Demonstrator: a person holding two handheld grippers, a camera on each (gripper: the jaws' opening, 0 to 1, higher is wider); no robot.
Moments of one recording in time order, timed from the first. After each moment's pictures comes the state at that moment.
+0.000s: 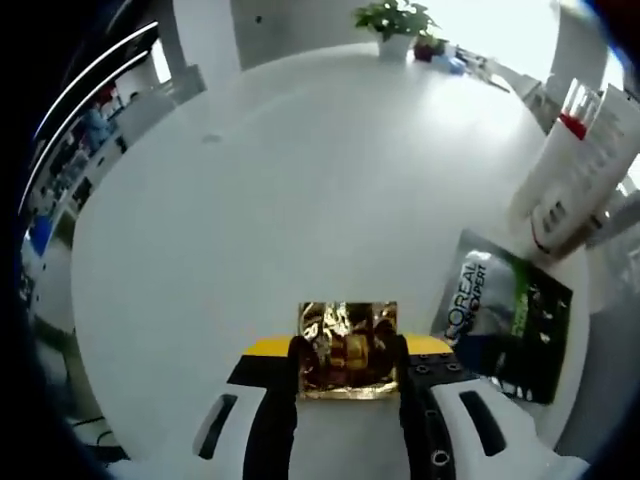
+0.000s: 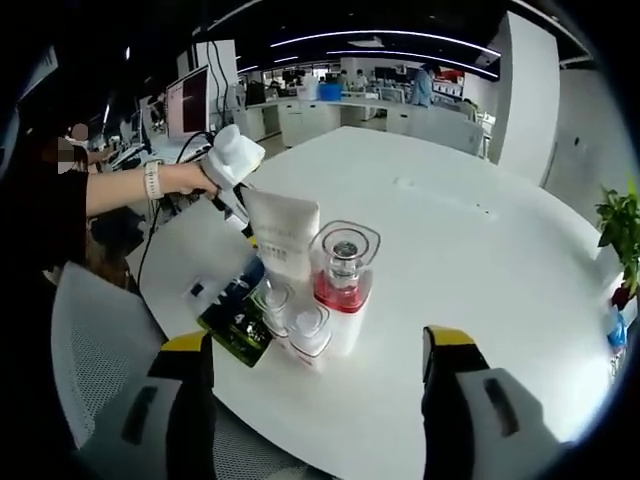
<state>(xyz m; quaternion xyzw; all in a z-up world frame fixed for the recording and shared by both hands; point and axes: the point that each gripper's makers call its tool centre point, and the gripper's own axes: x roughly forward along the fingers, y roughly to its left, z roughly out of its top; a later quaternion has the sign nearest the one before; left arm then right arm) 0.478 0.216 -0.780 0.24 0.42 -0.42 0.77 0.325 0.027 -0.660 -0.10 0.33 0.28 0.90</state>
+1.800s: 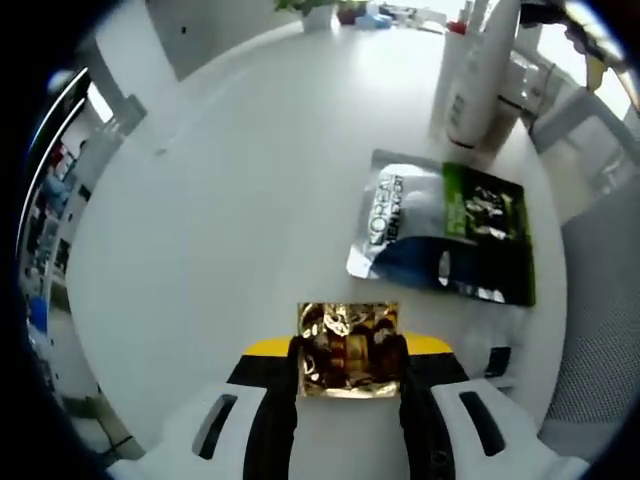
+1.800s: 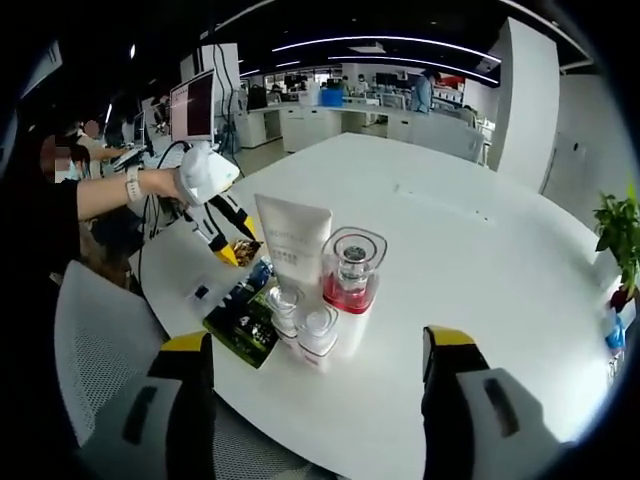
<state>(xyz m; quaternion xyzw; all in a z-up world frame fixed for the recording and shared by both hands) 0.418 0.245 -0.781 0.34 0.41 -0.49 0.69 0.319 0.028 -0.652 -0.10 0.32 0.28 0.90</state>
